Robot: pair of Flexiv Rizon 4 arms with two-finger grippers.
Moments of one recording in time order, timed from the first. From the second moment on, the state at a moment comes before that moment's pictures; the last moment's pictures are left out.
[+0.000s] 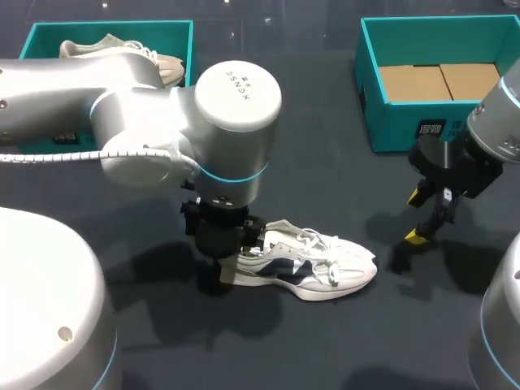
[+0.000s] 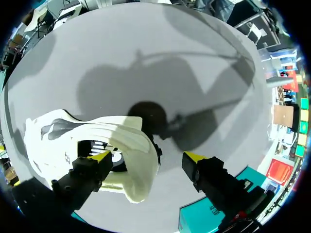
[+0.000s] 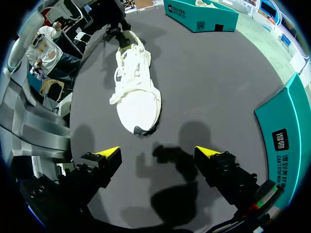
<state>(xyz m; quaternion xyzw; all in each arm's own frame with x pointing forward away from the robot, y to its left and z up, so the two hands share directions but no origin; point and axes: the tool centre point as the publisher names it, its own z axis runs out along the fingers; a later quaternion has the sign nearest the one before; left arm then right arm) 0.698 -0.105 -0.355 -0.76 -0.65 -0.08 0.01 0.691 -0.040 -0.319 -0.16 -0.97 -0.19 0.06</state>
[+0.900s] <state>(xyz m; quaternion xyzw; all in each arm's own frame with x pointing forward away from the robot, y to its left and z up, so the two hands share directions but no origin) 0.668 -0.027 -0.267 -0.64 -0.75 0.18 0.00 0.691 -0.040 -0.319 -0.16 -0.97 -0.19 0.06</state>
